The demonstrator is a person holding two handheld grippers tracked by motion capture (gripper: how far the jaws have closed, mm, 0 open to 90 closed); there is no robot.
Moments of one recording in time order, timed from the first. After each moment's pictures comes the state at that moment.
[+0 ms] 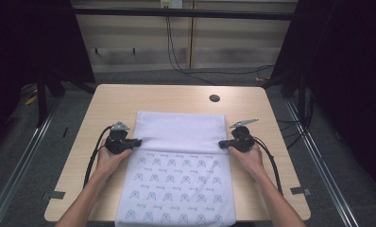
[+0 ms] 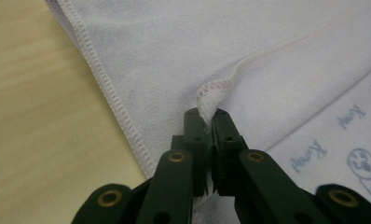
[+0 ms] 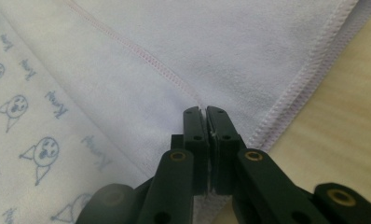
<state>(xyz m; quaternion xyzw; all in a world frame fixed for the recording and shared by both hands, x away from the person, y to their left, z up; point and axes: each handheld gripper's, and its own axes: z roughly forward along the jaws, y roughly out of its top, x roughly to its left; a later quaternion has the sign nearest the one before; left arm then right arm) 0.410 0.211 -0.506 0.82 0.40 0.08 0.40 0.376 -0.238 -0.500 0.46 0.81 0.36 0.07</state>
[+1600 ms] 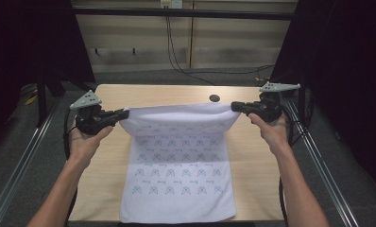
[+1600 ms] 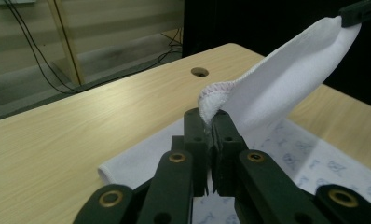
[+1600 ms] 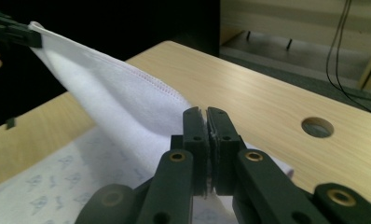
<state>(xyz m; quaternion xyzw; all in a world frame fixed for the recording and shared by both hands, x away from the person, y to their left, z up) 0.353 0.235 -0.340 0.77 0.33 0.16 0.52 0.359 -0.266 -0.338 0.38 0.75 0.52 0.14</state>
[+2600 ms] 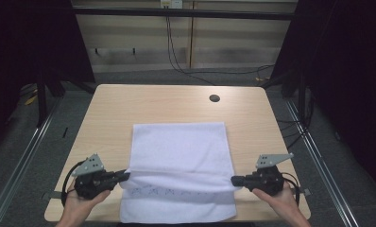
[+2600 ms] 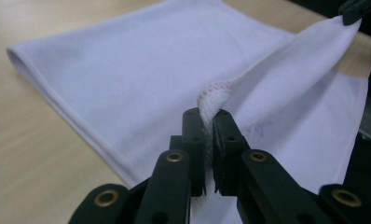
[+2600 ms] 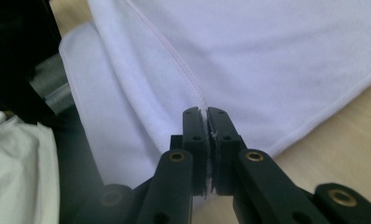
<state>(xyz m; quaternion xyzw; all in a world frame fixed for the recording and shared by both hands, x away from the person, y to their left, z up) 0.233 0.246 -0.440 0.83 0.29 0.08 0.47 0.218 -0.260 -0.446 0.34 0.83 0.44 0.02</state>
